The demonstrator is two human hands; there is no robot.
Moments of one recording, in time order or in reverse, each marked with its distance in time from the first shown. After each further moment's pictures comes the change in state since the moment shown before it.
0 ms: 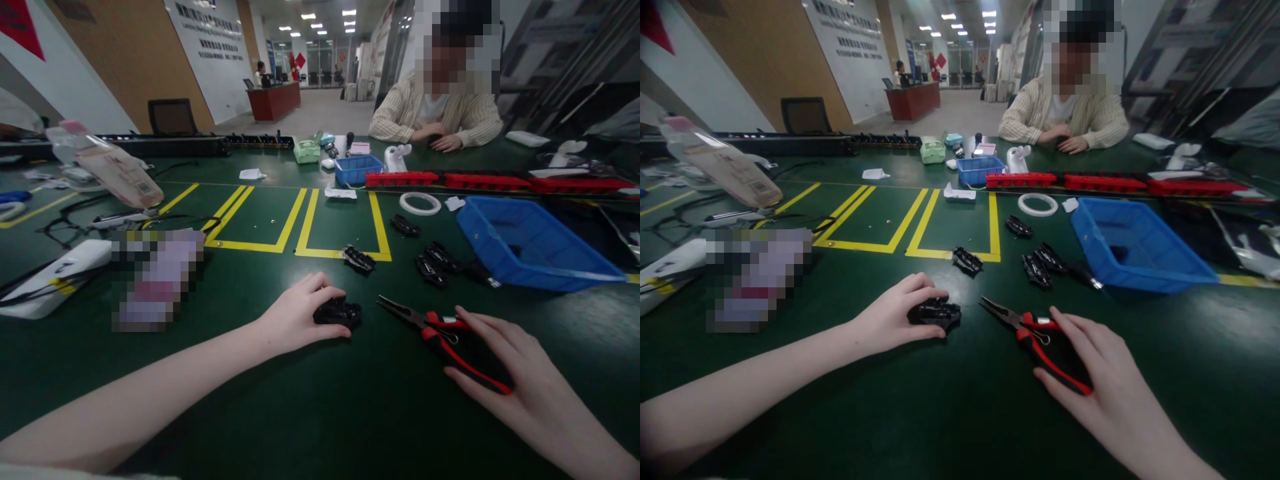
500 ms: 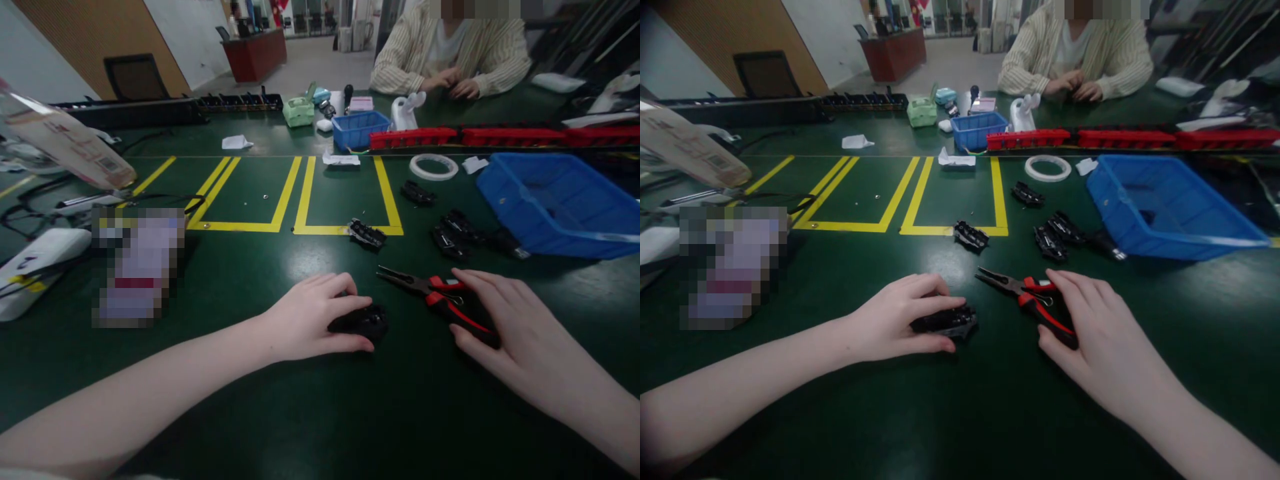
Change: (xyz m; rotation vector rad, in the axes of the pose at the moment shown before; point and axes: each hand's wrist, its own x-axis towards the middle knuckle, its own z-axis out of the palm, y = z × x) left_hand 0.001 0.010 0.001 0.006 -0.139 0.221; right_hand 0.031 -0.018 0.006 -0.031 -0.085 0.009
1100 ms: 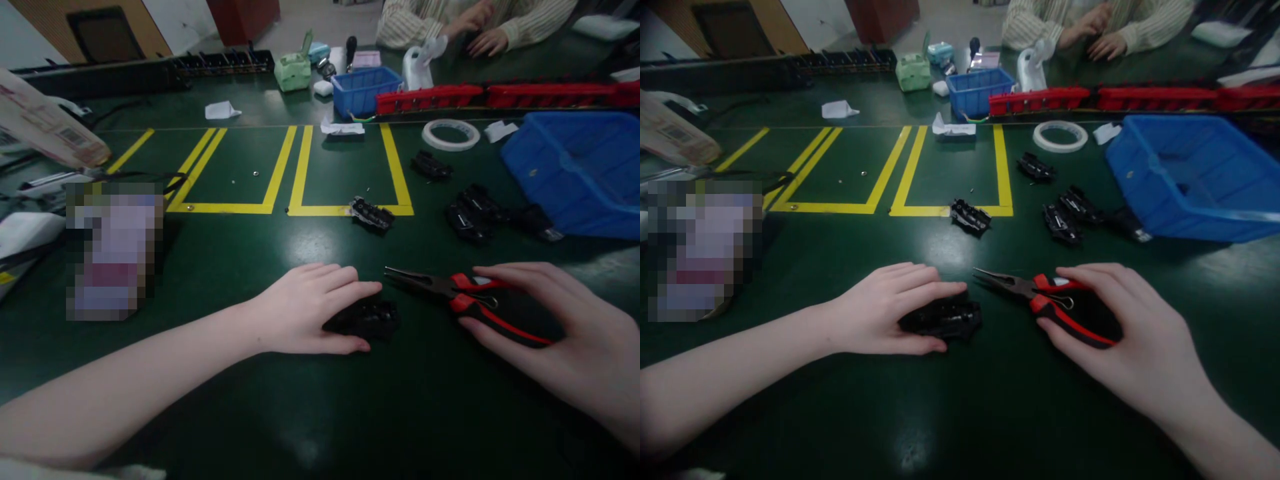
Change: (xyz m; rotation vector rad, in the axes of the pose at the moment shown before) left_hand 0.000 -0.008 -0.001 0.067 -0.052 0.108; right_hand -0.003 -0.004 -0.005 0.112 0.090 0.072
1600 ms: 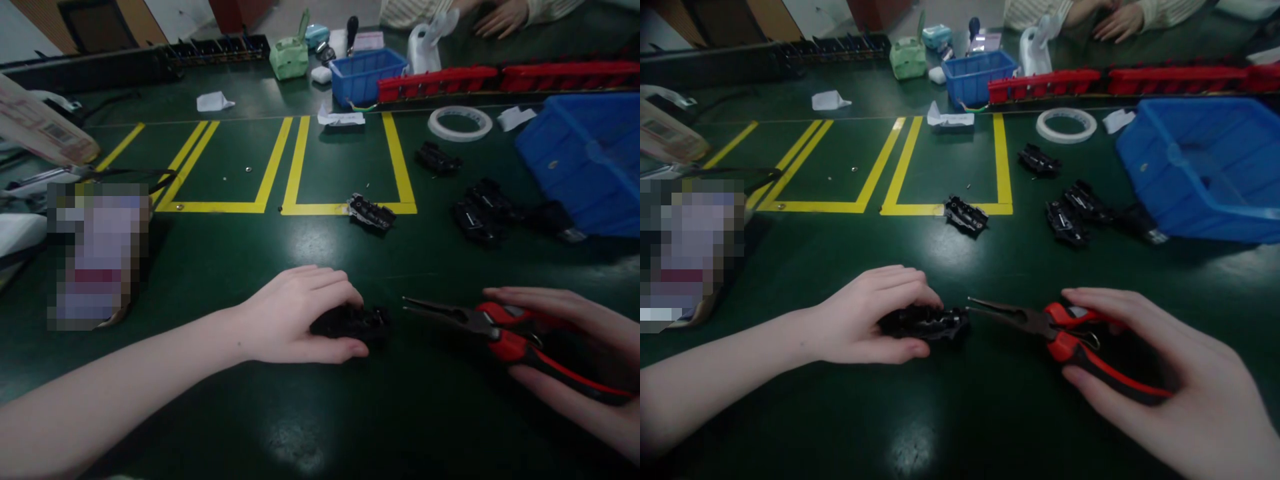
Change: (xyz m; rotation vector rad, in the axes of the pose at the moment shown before) left_hand 0.002 -0.003 -0.004 -0.283 0.010 -0.082; right_hand -0.026 0.018 -0.006 0.199 -0.126 0.164
